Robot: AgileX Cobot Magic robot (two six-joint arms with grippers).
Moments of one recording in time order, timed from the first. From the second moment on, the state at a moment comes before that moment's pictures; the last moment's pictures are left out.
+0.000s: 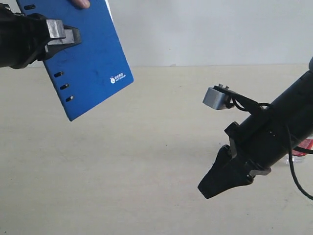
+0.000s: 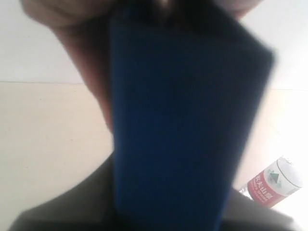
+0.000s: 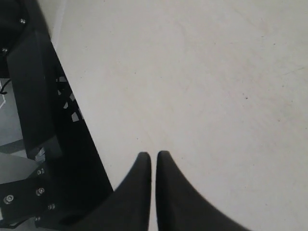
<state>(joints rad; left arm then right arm) -0.32 1.21 -0.77 -1.73 0.29 1.42 0.29 1.57 -0.84 0.87 1.13 -1.08</state>
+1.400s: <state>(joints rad) -0.32 1.00 -0.63 -1.67 0.27 1.36 0.29 1.57 -0.84 0.88 1.19 -1.07</state>
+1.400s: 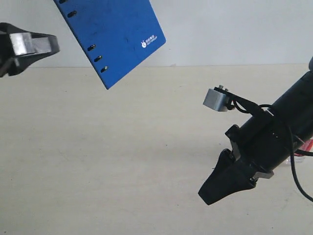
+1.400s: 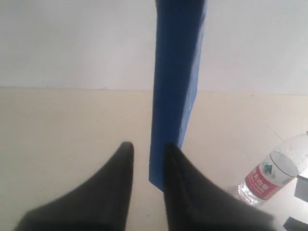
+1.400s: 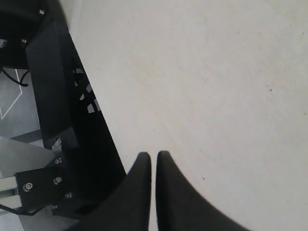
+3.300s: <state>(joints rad) -0.32 0.87 -0.38 -1.36 0.01 1.69 0.29 0.41 -0.84 0.21 1.14 -0.37</state>
